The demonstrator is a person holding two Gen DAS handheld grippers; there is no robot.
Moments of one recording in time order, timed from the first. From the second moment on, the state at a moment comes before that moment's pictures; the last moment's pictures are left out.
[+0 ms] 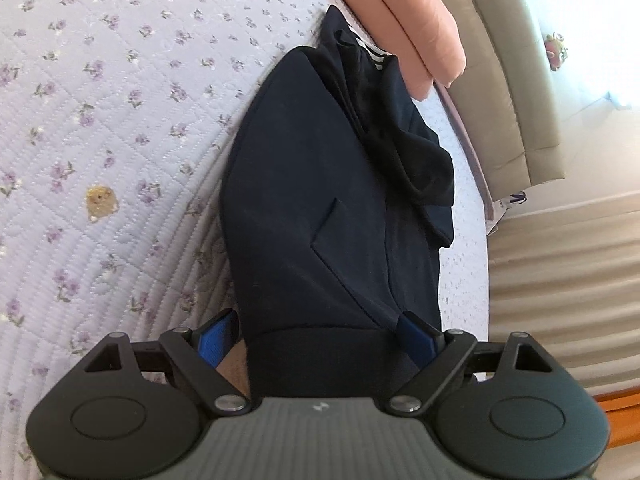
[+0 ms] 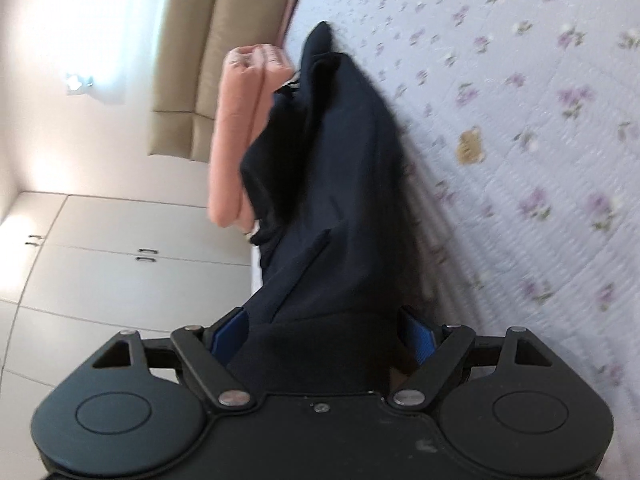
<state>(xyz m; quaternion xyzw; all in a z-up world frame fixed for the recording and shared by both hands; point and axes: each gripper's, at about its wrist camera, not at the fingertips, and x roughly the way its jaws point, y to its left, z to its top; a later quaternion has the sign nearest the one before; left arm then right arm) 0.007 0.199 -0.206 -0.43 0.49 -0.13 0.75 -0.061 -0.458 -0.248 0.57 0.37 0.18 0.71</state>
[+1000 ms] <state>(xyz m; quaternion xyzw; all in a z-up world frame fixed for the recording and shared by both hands) -0.015 0.178 -0.138 -0.38 0.41 -0.14 0.81 -0.091 -0.462 -0.161 0.54 0.26 0.17 0.78</state>
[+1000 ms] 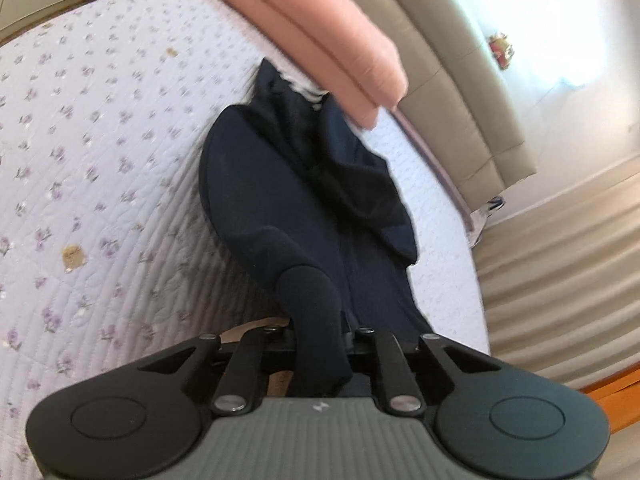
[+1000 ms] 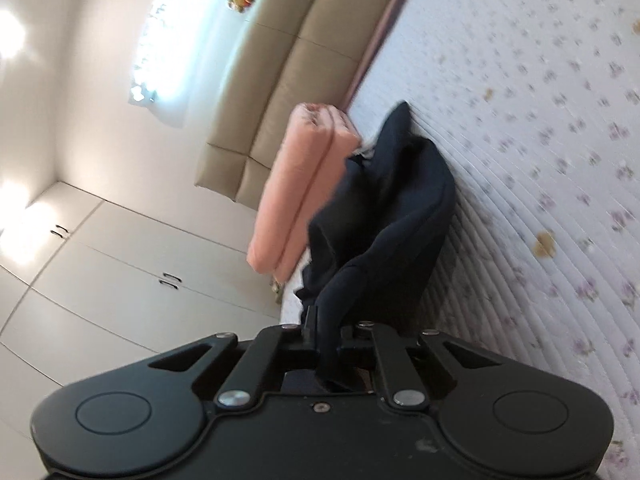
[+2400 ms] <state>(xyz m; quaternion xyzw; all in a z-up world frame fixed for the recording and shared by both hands) 0.433 0.133 -0.182 -0.34 0.29 -0.04 0.89 0.414 -0.424 -0.181 0.40 0.29 0.06 0.87</state>
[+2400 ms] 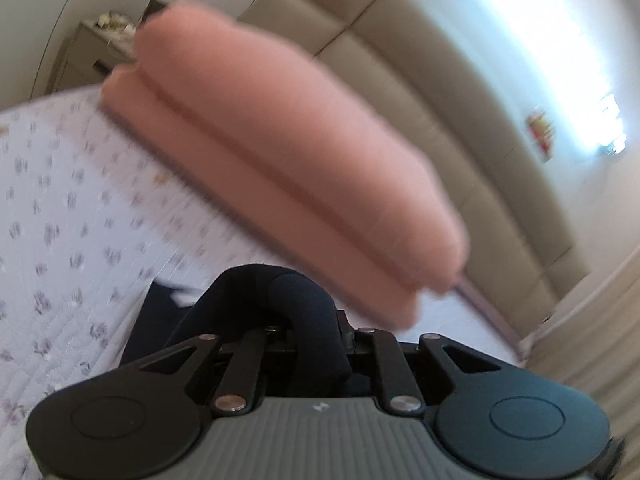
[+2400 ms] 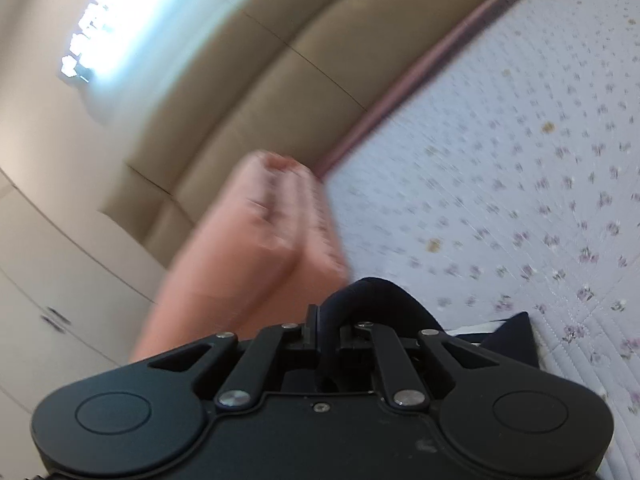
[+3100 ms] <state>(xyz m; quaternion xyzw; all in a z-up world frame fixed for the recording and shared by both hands) 0.434 0.036 -0.214 -0.09 0.31 -0.13 0.94 0.384 -0.275 -0.209 0.04 0.35 0.10 0.93</state>
